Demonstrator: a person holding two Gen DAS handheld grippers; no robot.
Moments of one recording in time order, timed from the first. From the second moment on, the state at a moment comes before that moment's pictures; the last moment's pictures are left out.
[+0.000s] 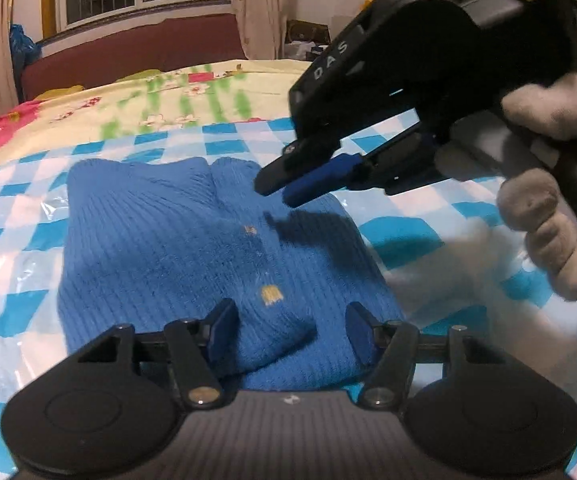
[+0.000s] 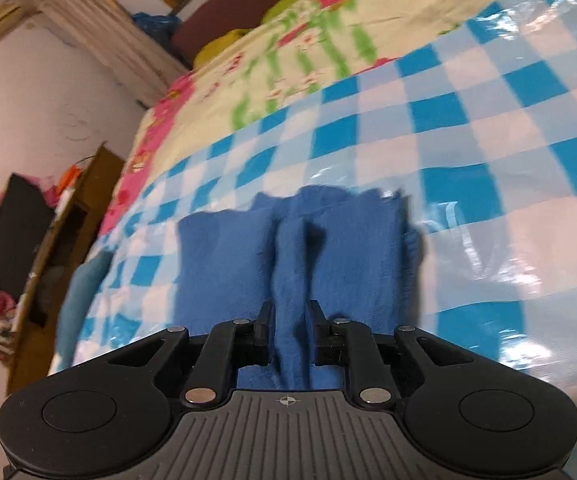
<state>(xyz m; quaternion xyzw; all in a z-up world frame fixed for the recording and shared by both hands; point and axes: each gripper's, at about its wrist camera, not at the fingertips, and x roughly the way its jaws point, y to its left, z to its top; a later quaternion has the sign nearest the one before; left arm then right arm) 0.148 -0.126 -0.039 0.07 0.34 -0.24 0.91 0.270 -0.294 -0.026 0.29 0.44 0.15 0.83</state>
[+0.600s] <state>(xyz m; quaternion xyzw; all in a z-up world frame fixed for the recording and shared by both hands) 0.147 -0.047 -0.023 -0.02 0.33 -0.20 0.92 0.278 -0.254 -0.008 0.23 0.44 0.18 0.85</state>
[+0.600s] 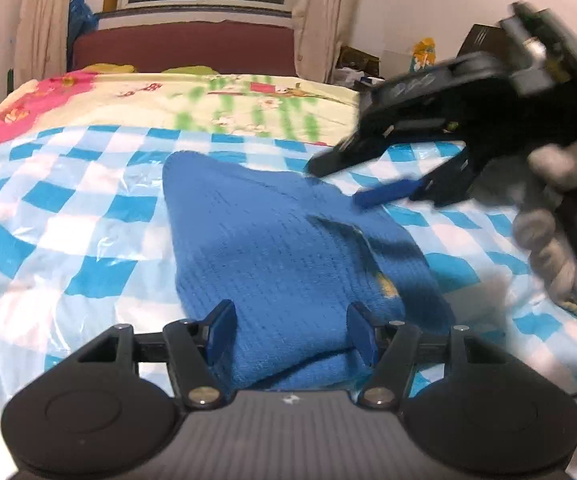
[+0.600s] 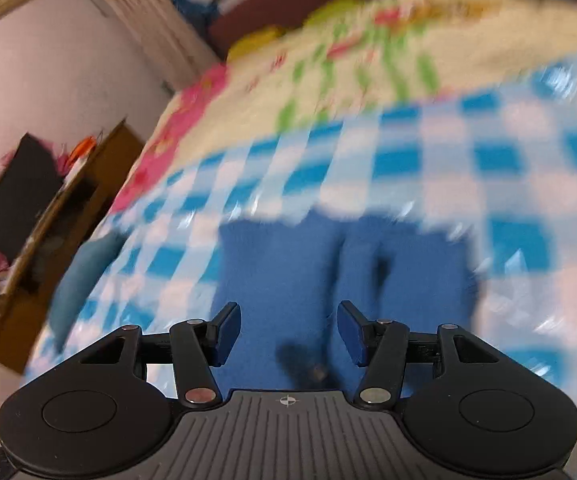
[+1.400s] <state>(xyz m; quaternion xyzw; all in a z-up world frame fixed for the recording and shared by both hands) 0.162 -0.069 -0.042 0.03 0.37 -0.22 0.90 0.258 -0.288 -0.021 0.29 0.41 0.10 0.86</state>
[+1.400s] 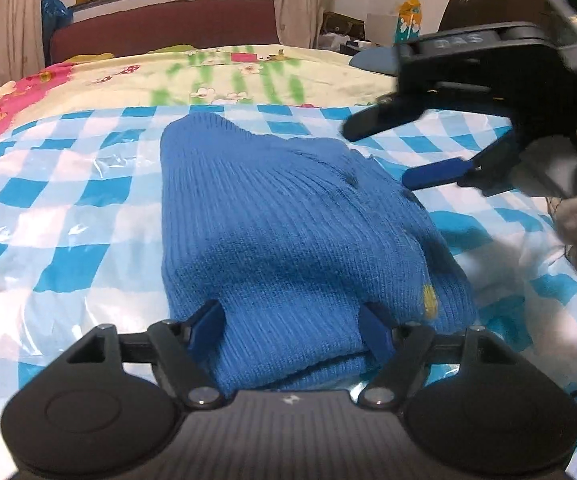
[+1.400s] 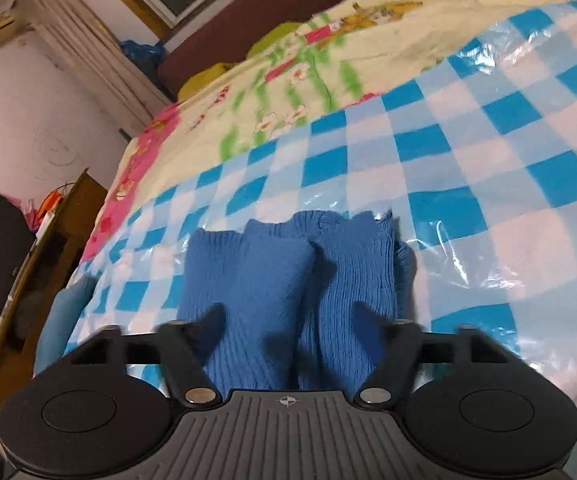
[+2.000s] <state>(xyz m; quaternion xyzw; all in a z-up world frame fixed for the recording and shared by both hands) 0.158 -0.072 -0.019 0.02 0.34 -0.23 0.91 0.256 -0.297 0.006 0.32 0.39 0.17 0.85</state>
